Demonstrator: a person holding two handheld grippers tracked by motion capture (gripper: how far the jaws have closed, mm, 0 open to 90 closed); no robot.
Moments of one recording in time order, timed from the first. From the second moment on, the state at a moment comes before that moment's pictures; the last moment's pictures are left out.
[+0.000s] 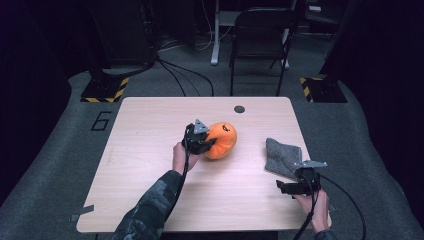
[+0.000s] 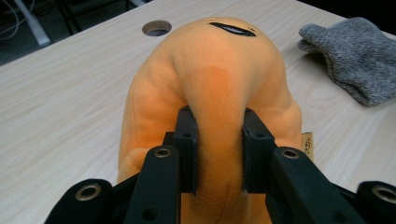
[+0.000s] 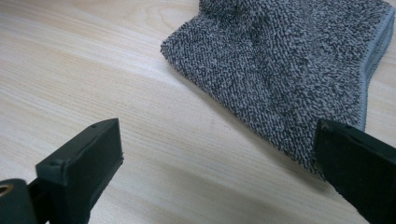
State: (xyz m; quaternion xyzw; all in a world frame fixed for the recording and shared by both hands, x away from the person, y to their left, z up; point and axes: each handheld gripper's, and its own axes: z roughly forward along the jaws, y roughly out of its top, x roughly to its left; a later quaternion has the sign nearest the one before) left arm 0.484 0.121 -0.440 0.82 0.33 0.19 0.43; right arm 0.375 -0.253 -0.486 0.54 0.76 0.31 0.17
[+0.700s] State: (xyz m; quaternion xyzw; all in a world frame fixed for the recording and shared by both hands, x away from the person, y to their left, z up) left arm 0.466 0.131 -0.409 0.88 0.16 0.13 0.43; right arm 0.375 -0.252 -0.488 0.54 0.77 0.30 0.17
